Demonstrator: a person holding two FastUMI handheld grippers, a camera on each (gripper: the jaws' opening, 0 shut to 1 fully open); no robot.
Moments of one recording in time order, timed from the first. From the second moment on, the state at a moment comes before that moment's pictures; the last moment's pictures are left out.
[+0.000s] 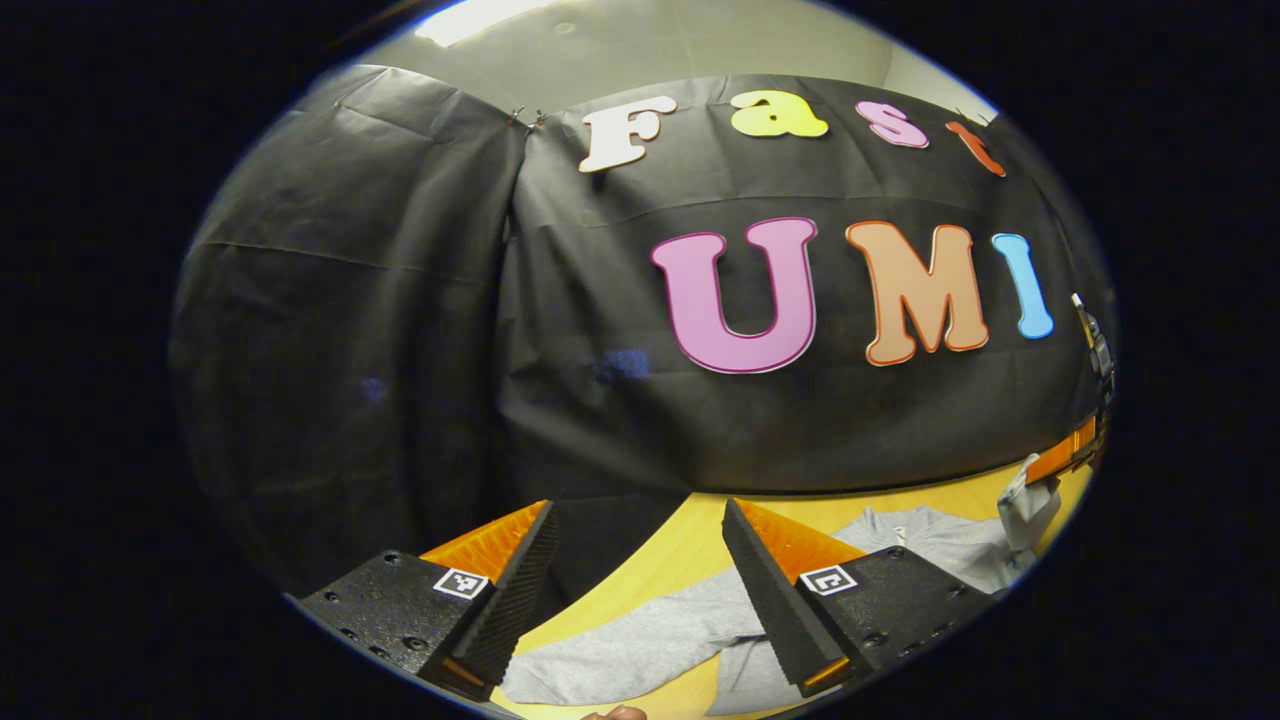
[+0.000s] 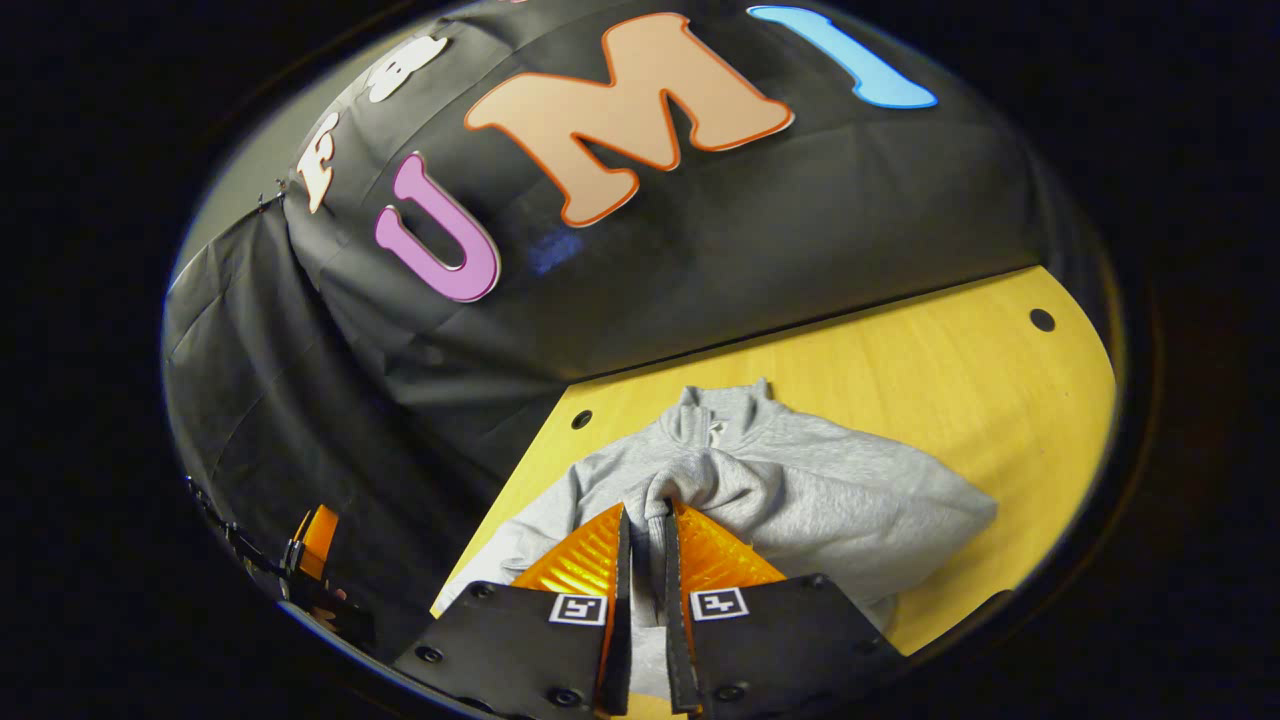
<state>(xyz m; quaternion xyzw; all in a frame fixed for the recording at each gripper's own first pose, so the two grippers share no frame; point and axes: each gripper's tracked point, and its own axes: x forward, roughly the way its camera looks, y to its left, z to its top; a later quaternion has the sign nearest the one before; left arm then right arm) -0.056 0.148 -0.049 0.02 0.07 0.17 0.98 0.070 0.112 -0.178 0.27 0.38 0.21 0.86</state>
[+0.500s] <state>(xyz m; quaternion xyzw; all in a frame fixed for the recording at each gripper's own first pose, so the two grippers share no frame) -0.101 0.232 -0.061 0.03 0.09 0.25 0.96 0.086 0.257 -0.211 0.22 0.42 0.29 0.83</state>
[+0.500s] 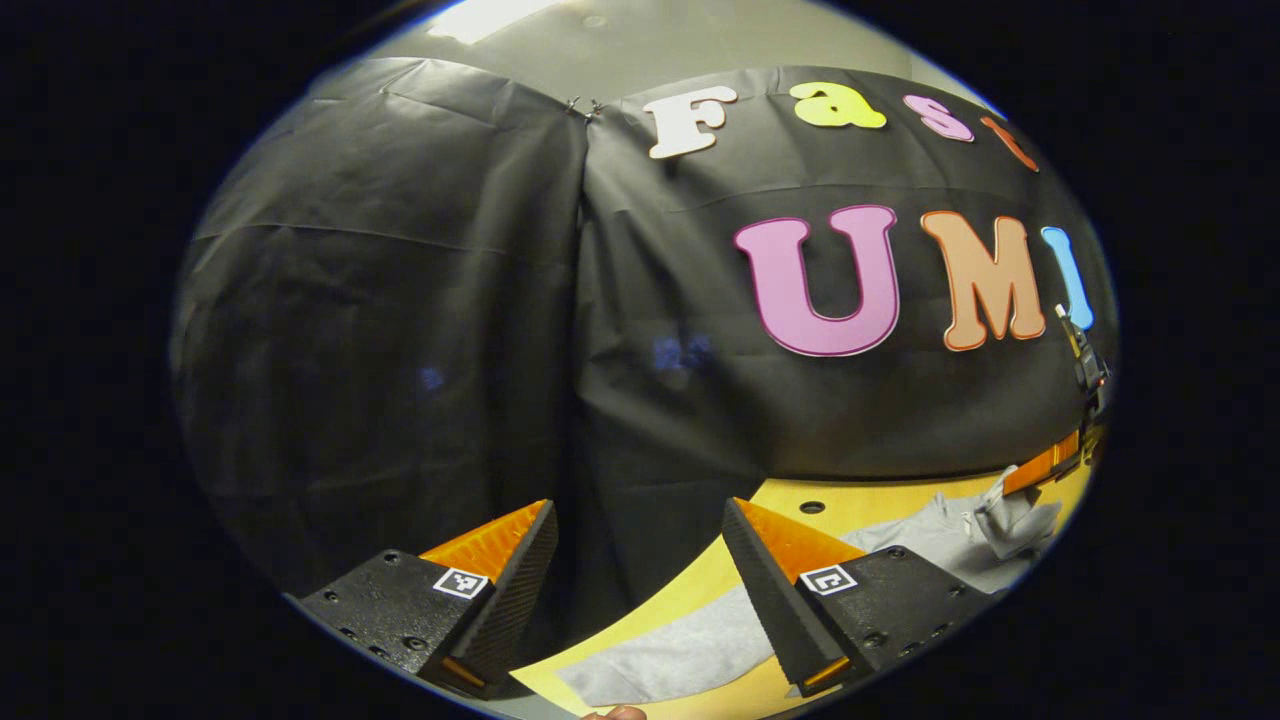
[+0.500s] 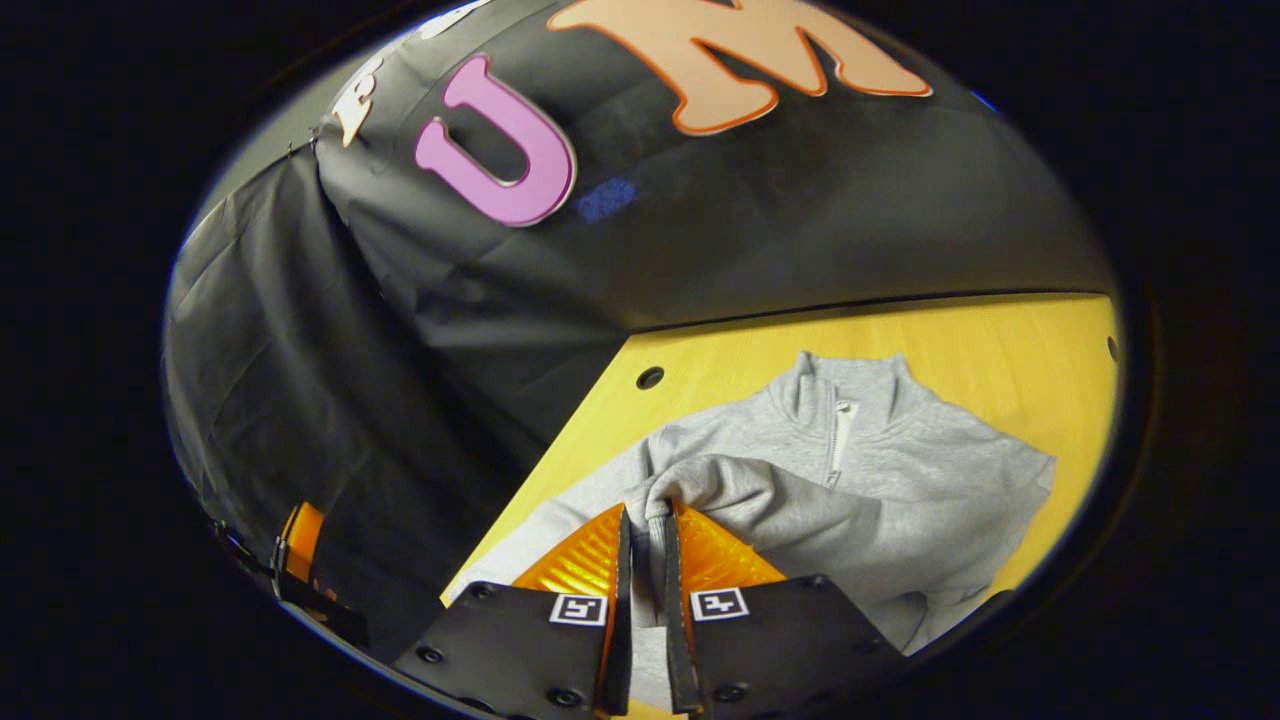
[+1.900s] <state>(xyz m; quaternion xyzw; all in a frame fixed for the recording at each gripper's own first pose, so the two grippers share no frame) -0.169 0.268 -0.272 -0.05 0.32 0.24 0.92 0.073 0.263 -0.245 0.22 0.44 0.25 0.84</state>
